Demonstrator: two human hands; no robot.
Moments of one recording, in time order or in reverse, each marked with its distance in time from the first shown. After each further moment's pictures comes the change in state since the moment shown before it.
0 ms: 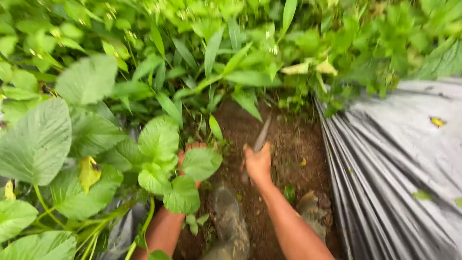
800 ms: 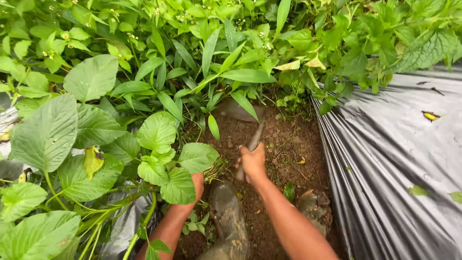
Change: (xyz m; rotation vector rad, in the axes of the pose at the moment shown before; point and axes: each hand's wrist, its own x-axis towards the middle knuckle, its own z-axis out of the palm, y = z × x) left_hand 0.006 0.010 -0.052 0.059 -0.004 -0.106; right_hand 0.012 0.016 0.007 0.116 -0.070 0.002
